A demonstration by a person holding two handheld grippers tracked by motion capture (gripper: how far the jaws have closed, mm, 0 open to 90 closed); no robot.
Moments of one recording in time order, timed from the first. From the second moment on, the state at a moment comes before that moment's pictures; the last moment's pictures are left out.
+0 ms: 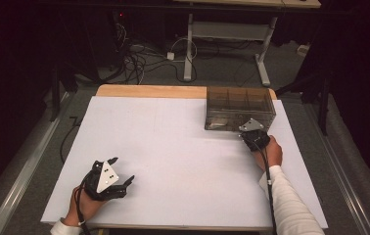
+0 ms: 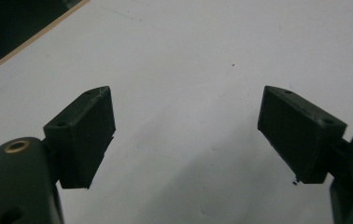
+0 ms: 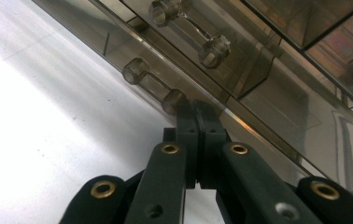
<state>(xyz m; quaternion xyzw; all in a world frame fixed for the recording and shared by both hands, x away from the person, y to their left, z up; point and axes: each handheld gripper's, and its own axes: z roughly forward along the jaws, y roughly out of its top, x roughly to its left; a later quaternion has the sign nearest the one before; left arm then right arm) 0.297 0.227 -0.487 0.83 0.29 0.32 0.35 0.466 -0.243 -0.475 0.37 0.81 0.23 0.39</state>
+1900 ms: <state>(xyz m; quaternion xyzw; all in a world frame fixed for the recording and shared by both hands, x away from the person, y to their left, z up) 0.296 0.223 -0.485 0.83 0.28 0.32 0.35 0.461 -0.250 -0.465 0.39 0.80 0.26 0.37</state>
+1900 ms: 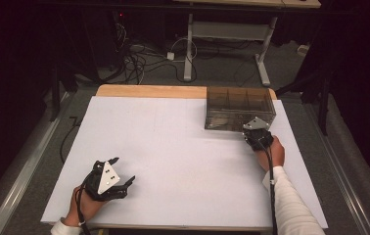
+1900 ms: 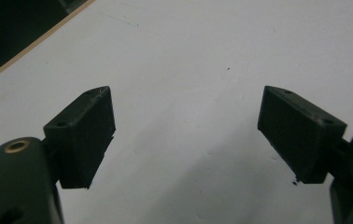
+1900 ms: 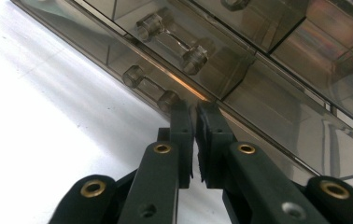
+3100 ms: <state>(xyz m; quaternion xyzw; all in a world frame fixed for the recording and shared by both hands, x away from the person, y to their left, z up) 0.296 0.223 -0.485 0.83 0.28 0.32 0.35 0.446 -0.250 -0.452 0.41 0.77 0.32 0.37</state>
